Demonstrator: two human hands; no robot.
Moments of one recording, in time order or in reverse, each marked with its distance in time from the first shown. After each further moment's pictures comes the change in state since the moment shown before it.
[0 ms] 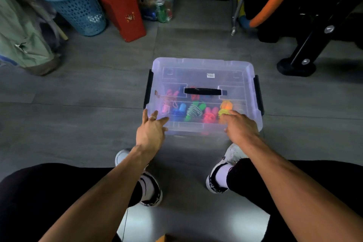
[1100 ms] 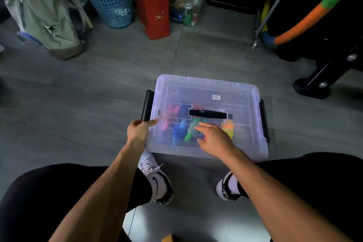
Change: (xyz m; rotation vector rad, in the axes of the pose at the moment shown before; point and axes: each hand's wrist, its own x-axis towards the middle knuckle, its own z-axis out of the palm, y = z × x) left_hand 0.003 -0.110 0.003 -1.382 0.152 -0.680; right_hand -0.002 -0.133 0.024 0.209 -0.049 -0.326
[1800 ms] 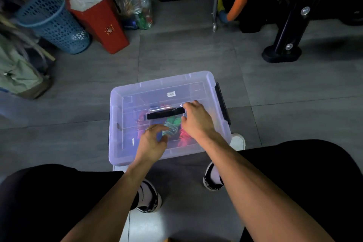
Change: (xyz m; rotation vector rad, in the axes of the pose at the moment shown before) left_hand -0.080 -0.026 0.125 0.809 -0.203 0.814; right_hand -0.013 0.069 -0.041 0.176 0.340 0.178
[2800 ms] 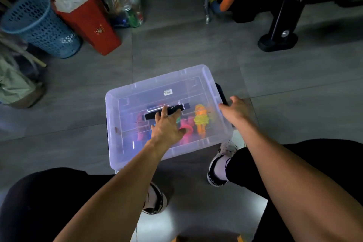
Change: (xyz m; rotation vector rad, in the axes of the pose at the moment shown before) left_hand 0.048 0.038 0.022 0.444 -0.394 -0.023; right_hand 0.001 0.091 -0.035 0.424 0.066 0.696
